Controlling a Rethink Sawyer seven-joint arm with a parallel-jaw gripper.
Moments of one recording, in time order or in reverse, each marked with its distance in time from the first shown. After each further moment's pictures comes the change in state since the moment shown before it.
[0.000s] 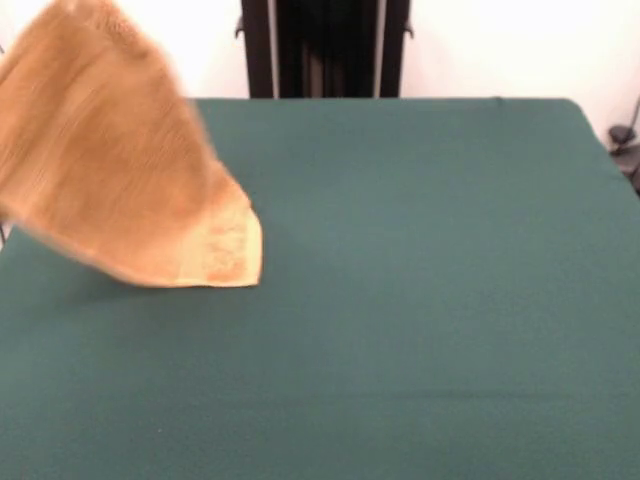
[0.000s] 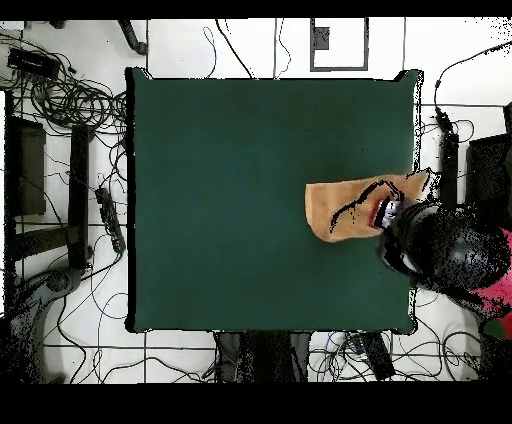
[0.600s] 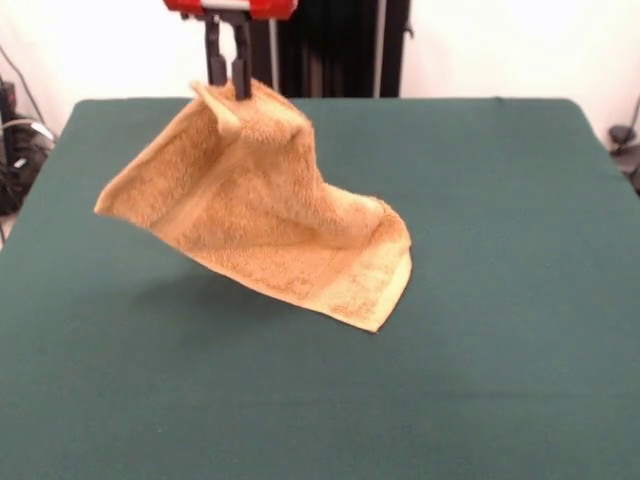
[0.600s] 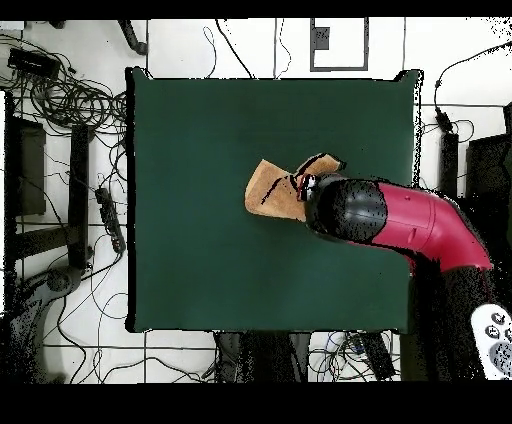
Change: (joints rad) arm 0.197 0.165 -0.002 -0.041 -0.004 -0.112 0.000
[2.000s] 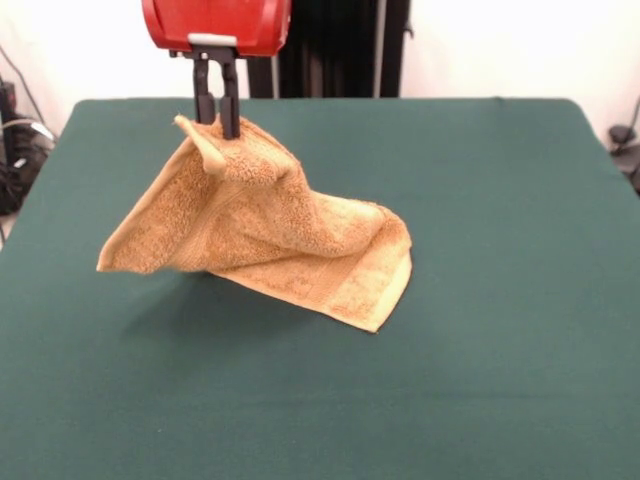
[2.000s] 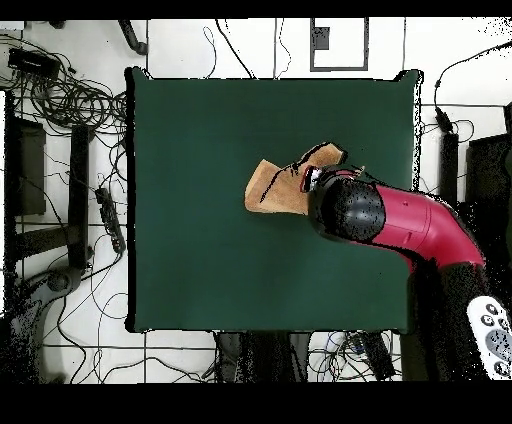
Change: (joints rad) arm -0.011 0.056 -0.003 0.008 0.011 -0.181 0.000
